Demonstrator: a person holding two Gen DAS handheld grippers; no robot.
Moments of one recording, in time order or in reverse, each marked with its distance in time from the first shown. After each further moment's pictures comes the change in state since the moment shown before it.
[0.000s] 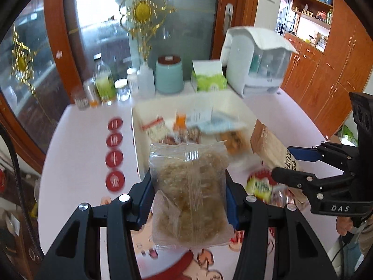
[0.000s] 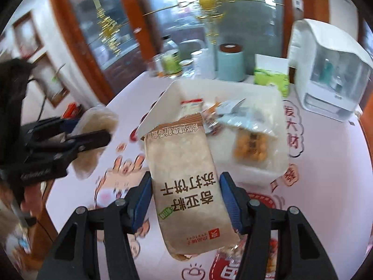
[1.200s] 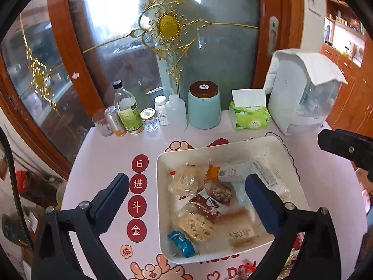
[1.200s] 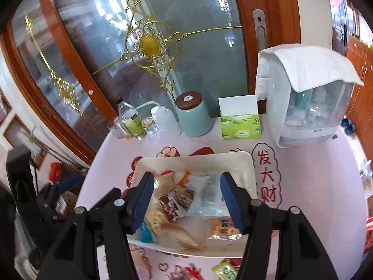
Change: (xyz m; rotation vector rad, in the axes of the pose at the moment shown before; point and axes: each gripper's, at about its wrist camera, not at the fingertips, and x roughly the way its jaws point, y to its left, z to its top) left arm 0.070 0.008 0.116 -0.057 -0.027 0.222; right arm 0.002 -0.055 0.150 0.225 -0.114 -0.105
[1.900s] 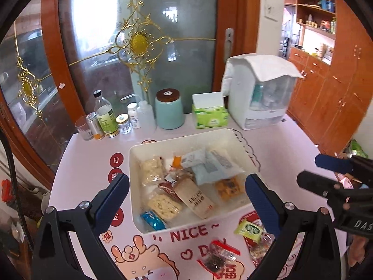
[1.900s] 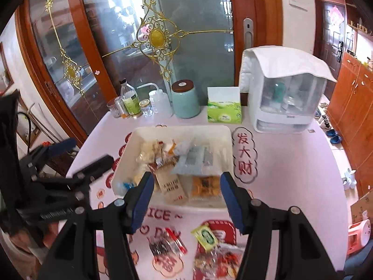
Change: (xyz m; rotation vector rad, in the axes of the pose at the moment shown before) left arm -0.088 -0.034 -0.051 0.042 -0.087 -0.168; right arm -0.080 -0.004 -0.091 -0.088 -0.023 -0.076
